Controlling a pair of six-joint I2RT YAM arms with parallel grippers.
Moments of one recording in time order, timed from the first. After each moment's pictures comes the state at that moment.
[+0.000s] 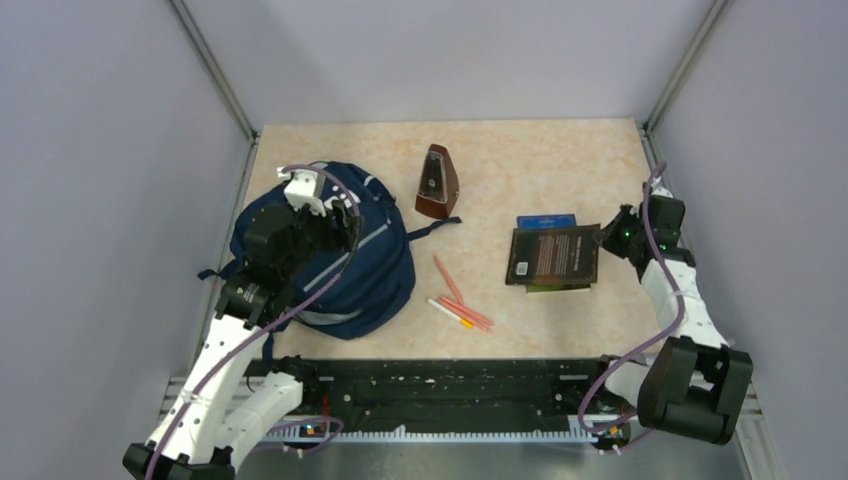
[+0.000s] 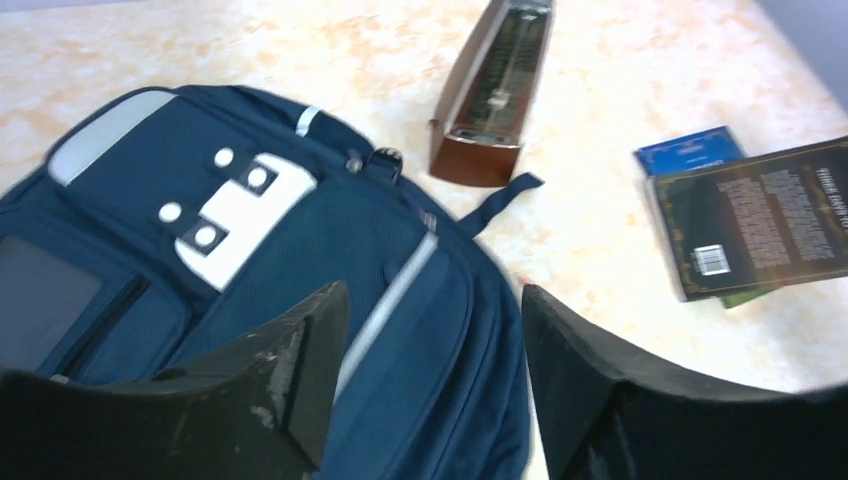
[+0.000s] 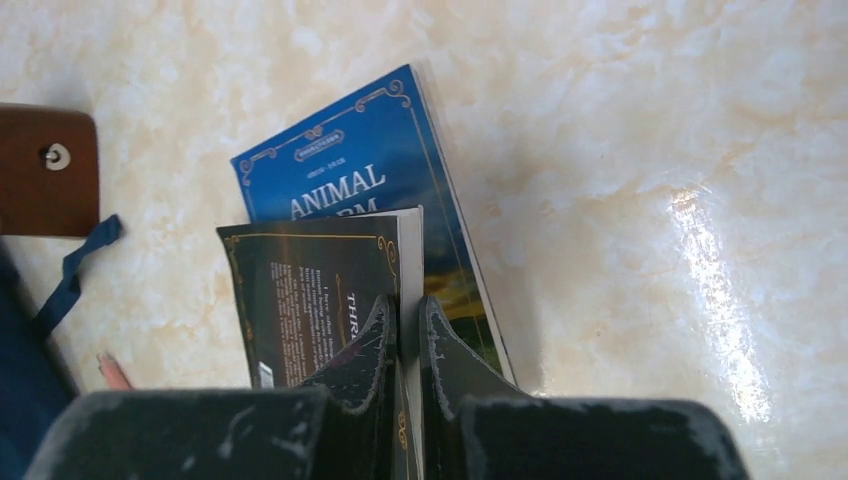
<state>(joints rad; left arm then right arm) -0.32 0.77 0.89 -0.37 0.05 -0.16 -0.24 1.17 0.72 -0.28 -0.23 0.33</state>
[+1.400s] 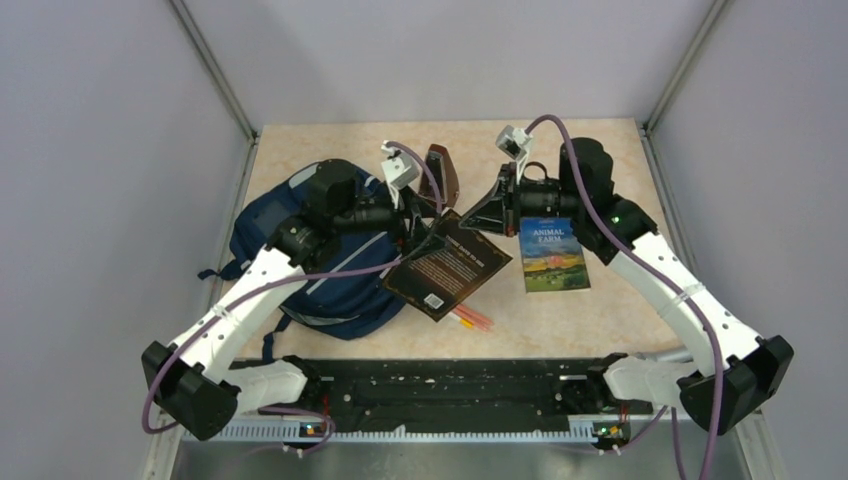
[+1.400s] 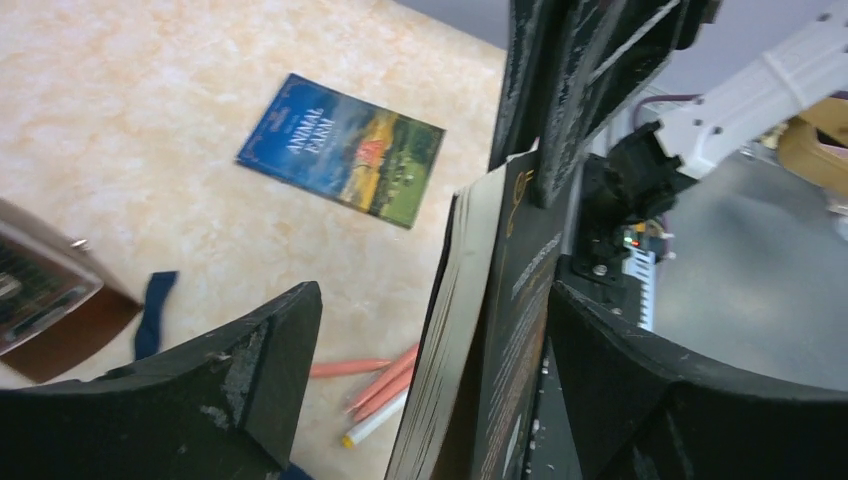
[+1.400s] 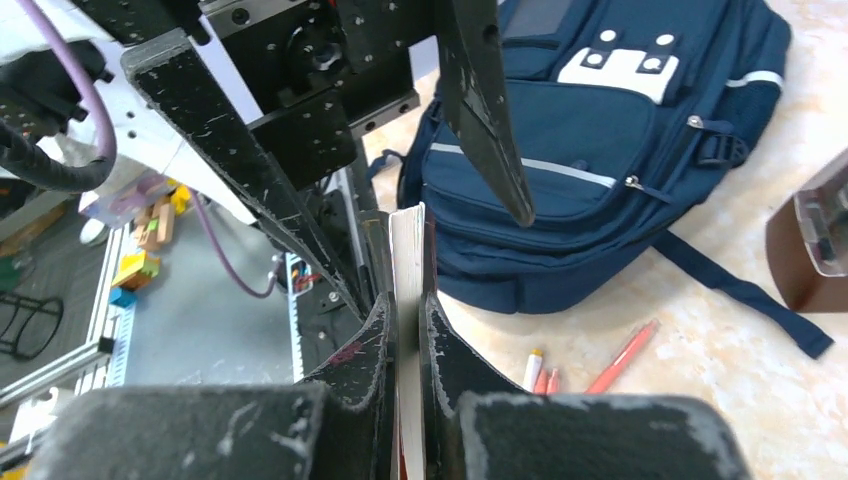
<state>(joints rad) -0.56 1.17 1.15 -0.24 0.74 -0.07 0.53 1.18 1.24 -0.32 -0.82 0.21</state>
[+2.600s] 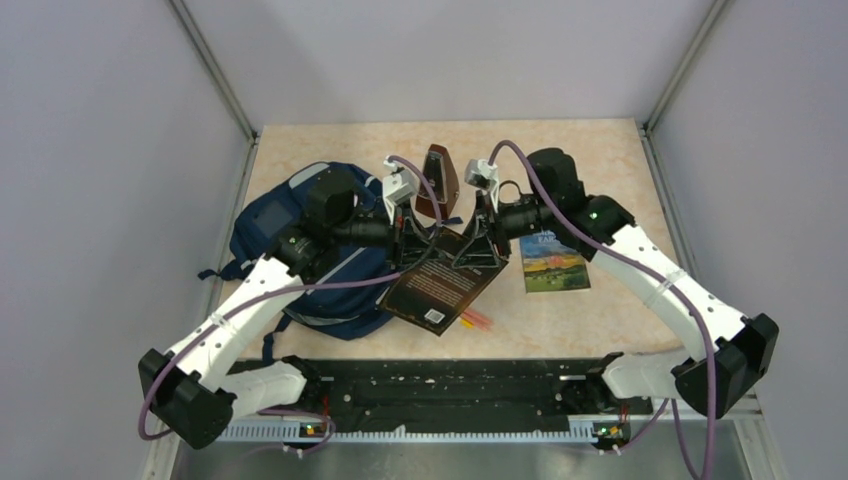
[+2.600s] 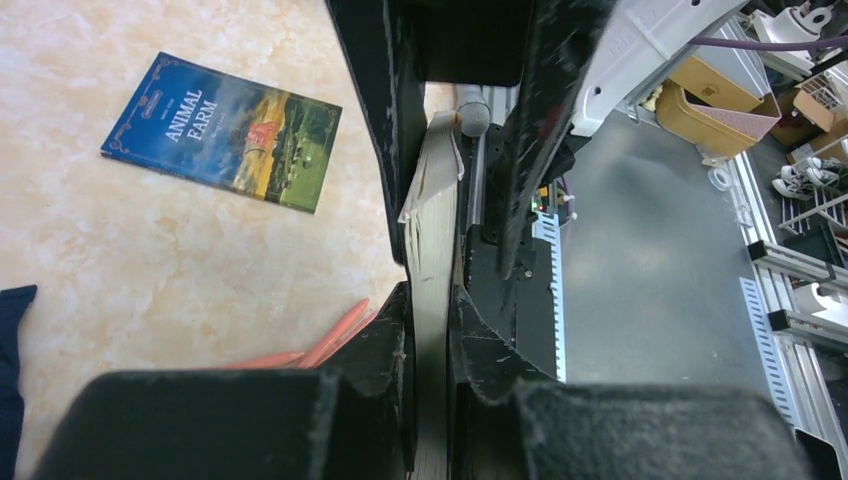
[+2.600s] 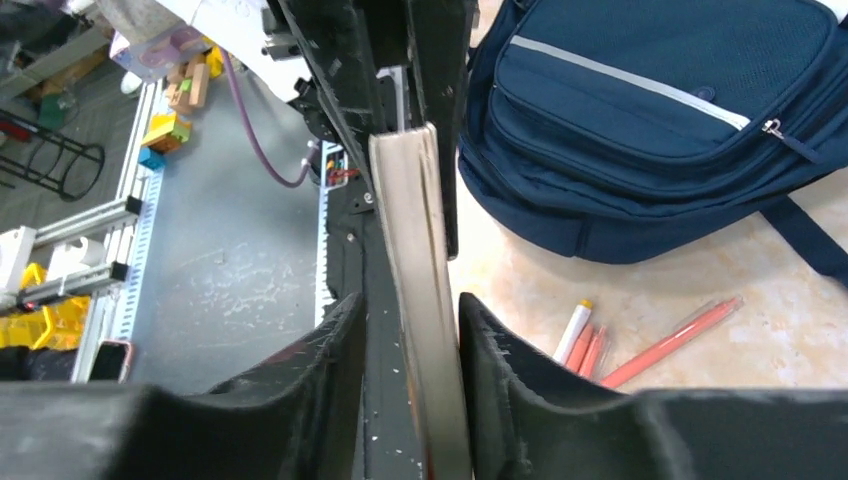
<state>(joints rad) -0.56 1.13 1.07 -0.23 0.95 -0.13 0.63 1.26 1.28 -0.56 -0.94 -0.05</state>
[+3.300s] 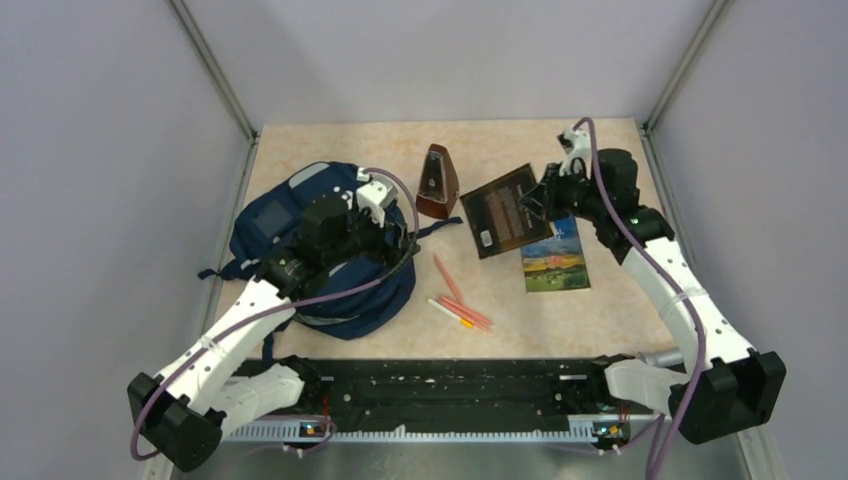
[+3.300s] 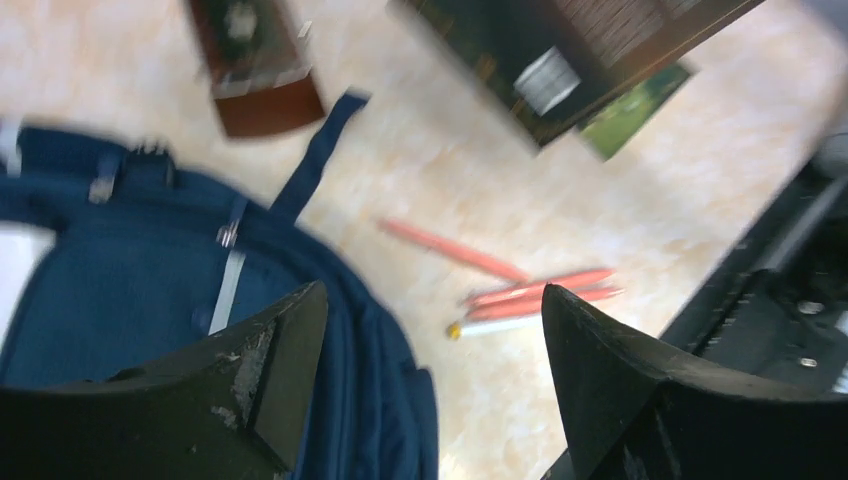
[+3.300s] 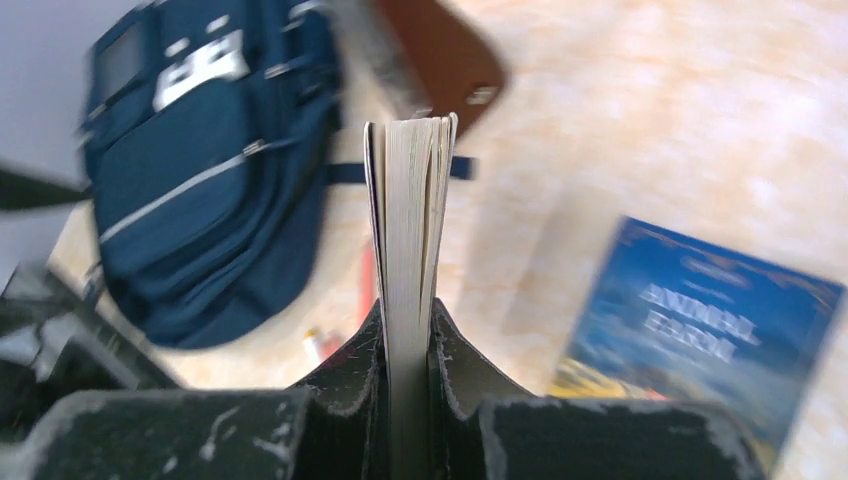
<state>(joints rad) -0.56 0.99 0.95 -0.33 0.31 -0.07 0.32 1.16 1.11 -0.42 -0.44 0.20</state>
